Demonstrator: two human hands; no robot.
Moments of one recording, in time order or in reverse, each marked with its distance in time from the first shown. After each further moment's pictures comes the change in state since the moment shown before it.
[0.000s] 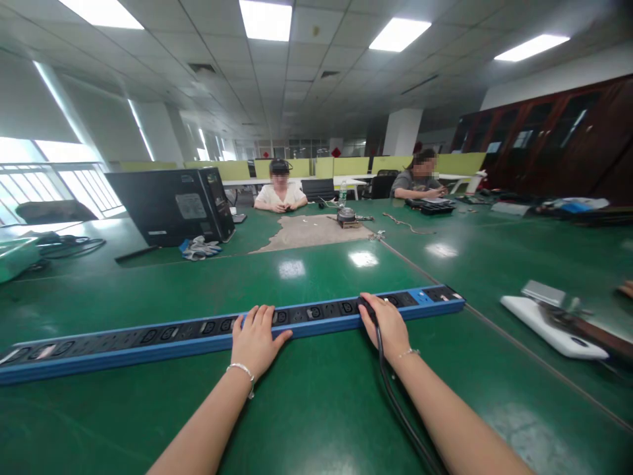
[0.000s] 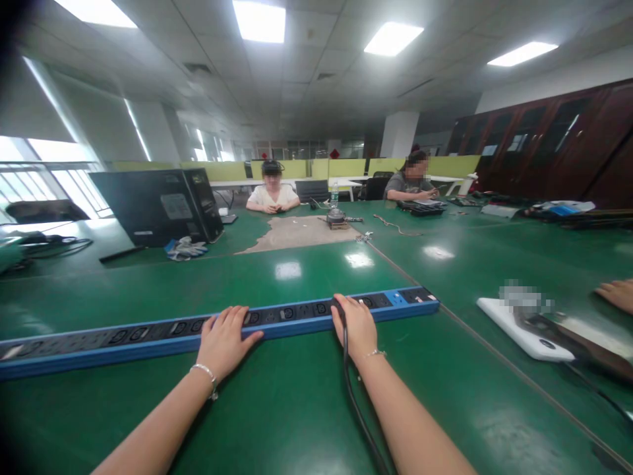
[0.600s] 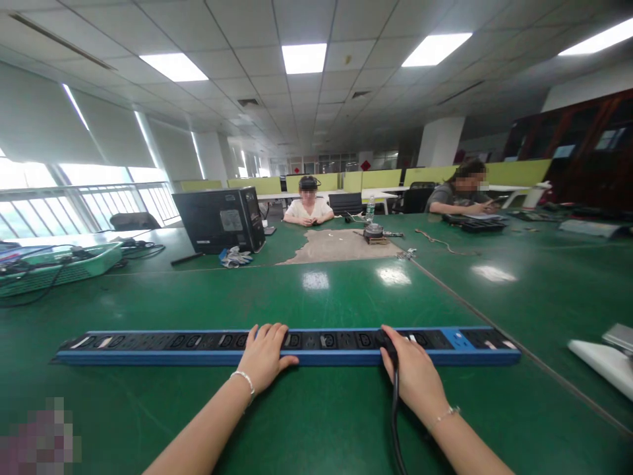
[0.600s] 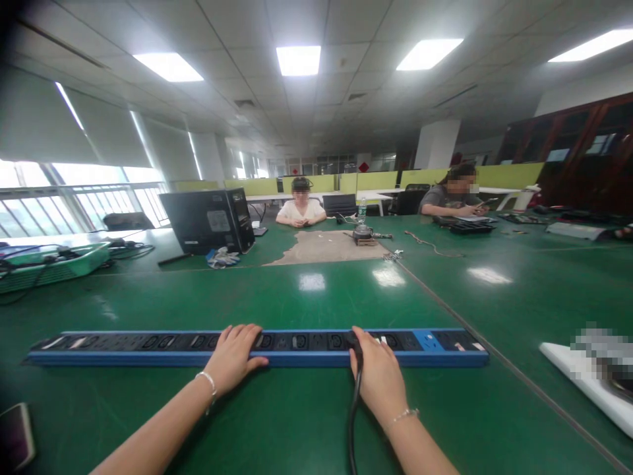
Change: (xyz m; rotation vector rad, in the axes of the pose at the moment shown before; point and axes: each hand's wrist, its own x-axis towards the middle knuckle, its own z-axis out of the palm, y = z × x) left_hand -0.010 -0.026 -0.023 -0.020 -0.138 0.081; right_hand -0.023 -0.013 -0.016 0.039 -0.081 -0.068
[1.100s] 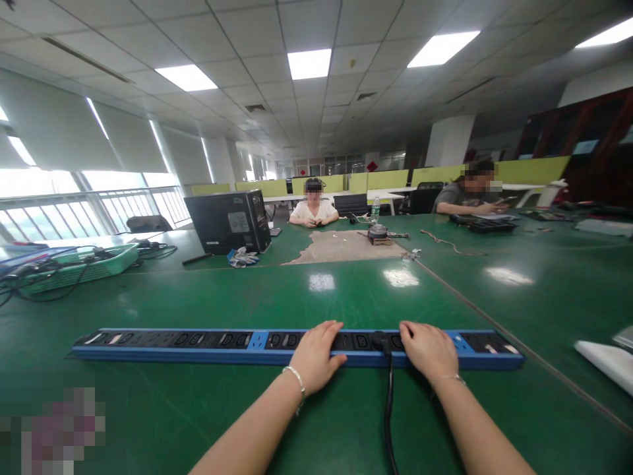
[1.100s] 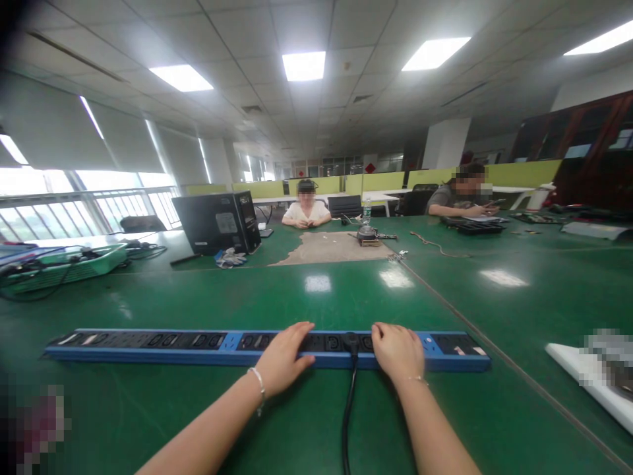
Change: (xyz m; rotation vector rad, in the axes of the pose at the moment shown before) left_hand 0.017 0.088 0.001 -0.351 -0.027 0.174; right_hand 0.034 0.037 -0.013 -0.255 -0.173 0.250
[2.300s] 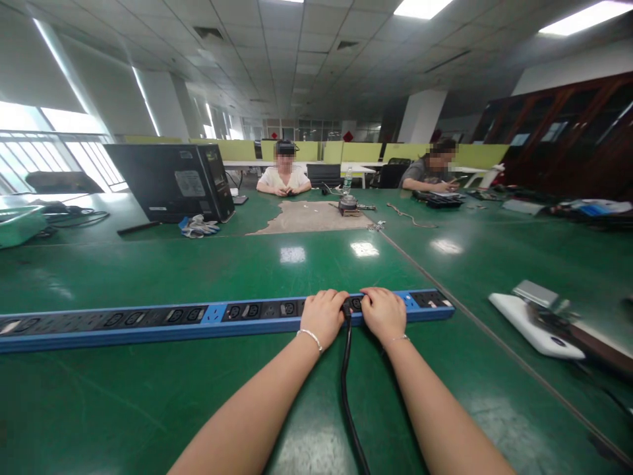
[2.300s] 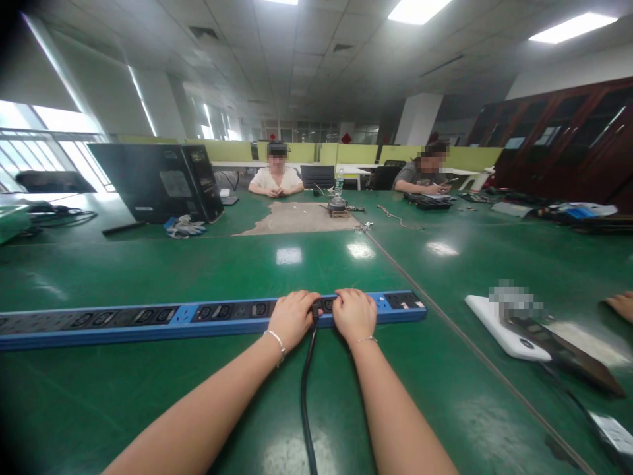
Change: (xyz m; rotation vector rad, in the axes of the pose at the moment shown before) left_hand 0.047 0.068 0.046 0.078 0.132 0.088; right_hand -0.015 -0.004 0.008 0.078 0.124 0.014
